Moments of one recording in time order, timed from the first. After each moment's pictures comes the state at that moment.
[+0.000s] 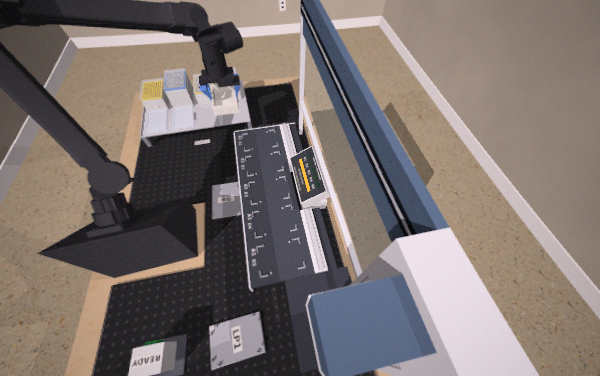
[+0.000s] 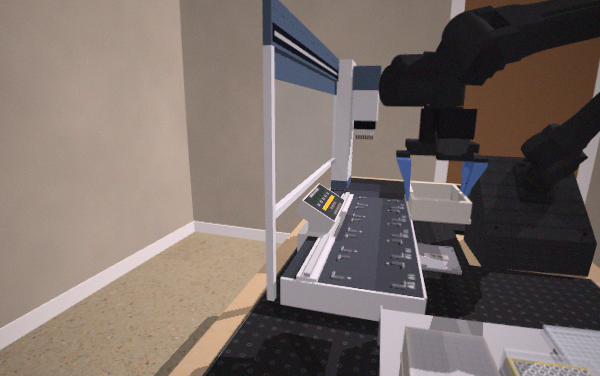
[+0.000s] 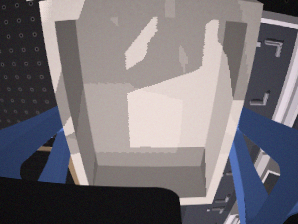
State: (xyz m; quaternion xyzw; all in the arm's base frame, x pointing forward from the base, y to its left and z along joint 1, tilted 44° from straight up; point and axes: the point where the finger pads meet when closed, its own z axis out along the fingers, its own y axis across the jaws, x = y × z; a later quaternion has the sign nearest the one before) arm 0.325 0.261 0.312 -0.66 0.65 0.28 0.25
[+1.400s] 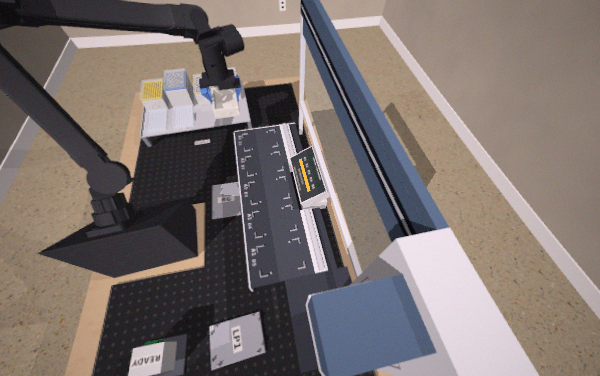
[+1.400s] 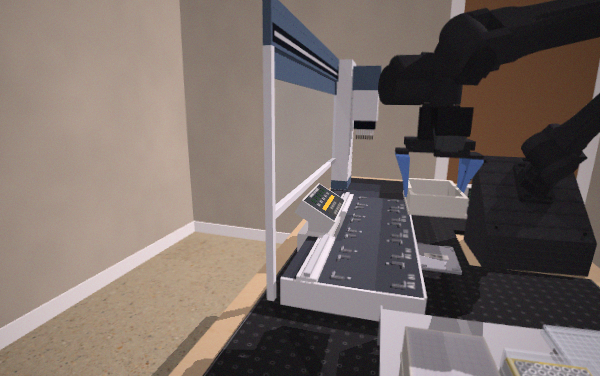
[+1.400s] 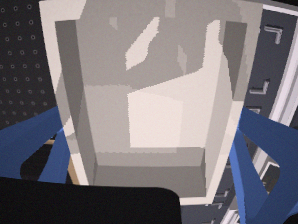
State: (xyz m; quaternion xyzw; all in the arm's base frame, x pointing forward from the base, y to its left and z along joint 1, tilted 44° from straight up) arm 0.327 0.246 0.301 -0.66 0.65 0.27 0.26
